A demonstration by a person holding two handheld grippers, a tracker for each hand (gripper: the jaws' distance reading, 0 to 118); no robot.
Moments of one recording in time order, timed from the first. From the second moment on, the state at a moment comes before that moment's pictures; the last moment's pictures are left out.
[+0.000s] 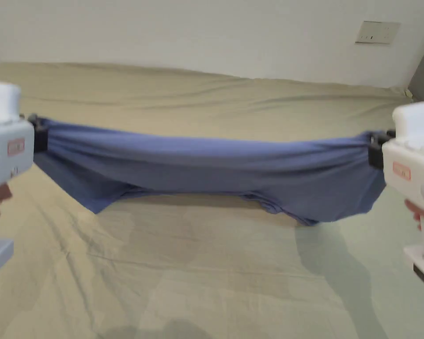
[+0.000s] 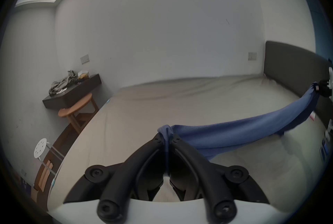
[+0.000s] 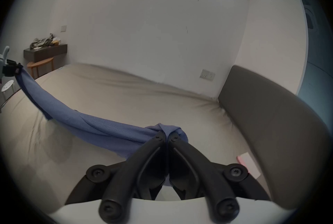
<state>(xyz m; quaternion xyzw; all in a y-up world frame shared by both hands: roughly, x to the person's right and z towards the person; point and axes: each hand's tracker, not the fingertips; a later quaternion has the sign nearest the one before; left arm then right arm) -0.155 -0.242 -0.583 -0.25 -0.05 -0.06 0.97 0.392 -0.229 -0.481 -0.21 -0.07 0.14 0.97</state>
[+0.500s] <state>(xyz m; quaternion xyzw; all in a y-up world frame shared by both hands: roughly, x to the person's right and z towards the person) -0.191 -0.390 -0.334 -0.39 -0.10 -0.22 0.89 0.360 -0.351 -0.232 -0.41 -0.03 0.06 0.91</state>
